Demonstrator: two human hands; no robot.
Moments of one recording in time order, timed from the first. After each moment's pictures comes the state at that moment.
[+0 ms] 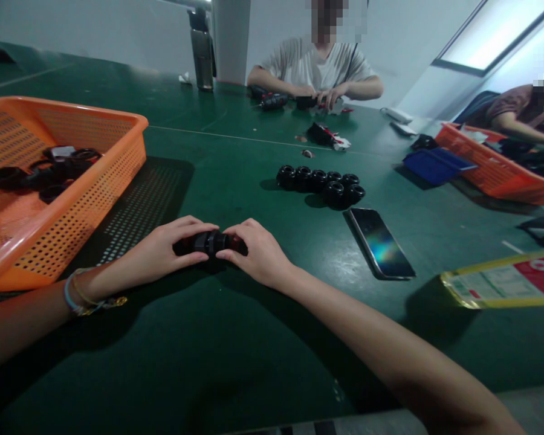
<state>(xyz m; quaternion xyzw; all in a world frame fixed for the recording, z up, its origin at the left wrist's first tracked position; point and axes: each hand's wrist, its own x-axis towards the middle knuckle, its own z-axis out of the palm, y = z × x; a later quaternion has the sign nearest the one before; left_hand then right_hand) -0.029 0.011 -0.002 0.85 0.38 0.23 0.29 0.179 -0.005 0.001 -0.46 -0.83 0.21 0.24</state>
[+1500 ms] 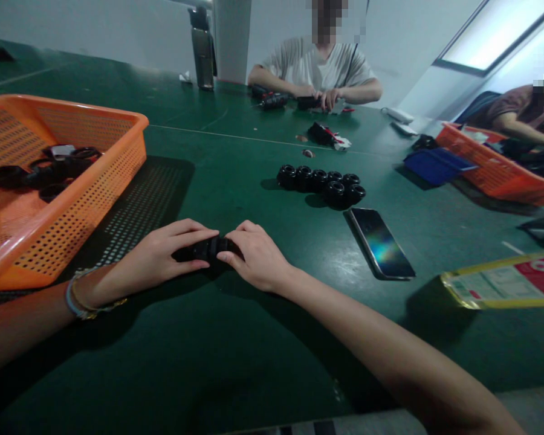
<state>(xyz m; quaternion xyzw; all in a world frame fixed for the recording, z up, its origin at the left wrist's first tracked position) -0.031 0.005 -0.006 0.90 0.30 0.26 0.16 0.179 -0.006 -0.002 -0.40 -0.88 0.15 0.19</state>
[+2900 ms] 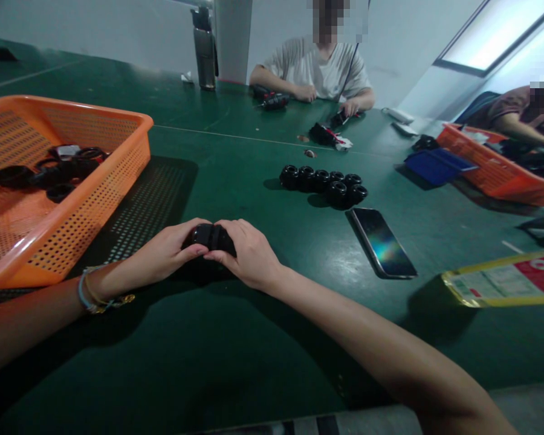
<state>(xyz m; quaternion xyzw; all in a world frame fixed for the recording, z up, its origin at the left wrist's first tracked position) -0.026 0.009 0.001 0.85 0.40 0.21 0.28 0.162 -0.005 -0.014 -0.37 -0.86 0.08 0.34</state>
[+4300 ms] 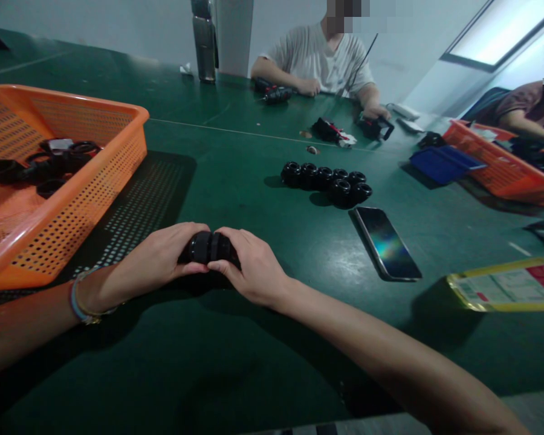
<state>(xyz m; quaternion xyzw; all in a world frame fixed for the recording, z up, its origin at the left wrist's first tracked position) -0.028 -0.002 -0.001 0.91 0.33 0.21 0.12 0.169 -0.024 -0.005 -0.39 -0.85 0.18 0.31</state>
